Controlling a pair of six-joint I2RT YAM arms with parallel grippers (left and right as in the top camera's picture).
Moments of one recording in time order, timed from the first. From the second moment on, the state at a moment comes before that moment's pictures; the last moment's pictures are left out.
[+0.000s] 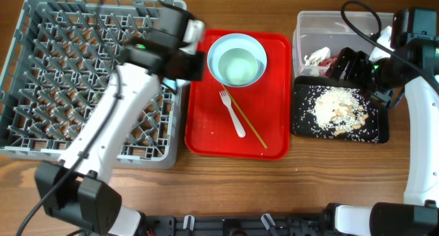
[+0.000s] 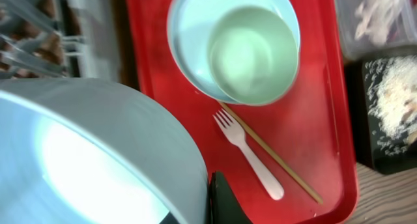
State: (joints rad) left arm -0.38 1.68 1.56 -0.96 0.14 -0.19; right arm -0.15 1.52 1.61 -1.38 -0.23 0.32
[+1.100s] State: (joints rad) left arm 0.32 2.02 1.56 -0.74 1.20 0.00; right arm -0.15 1.52 1.61 -1.39 -0.23 0.32
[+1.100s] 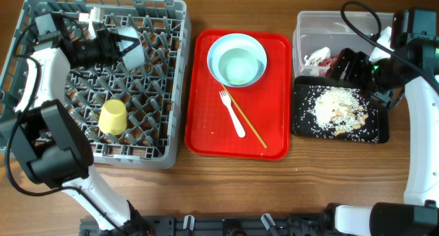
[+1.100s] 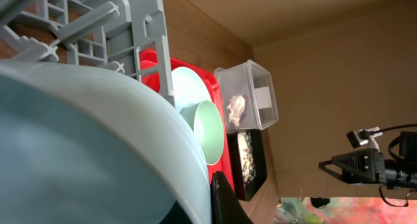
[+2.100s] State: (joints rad) left arm 0.47 1.79 1.56 -1.00 0.93 0.00; right arm -0.15 1.52 1.61 -1.40 -0.22 0.32
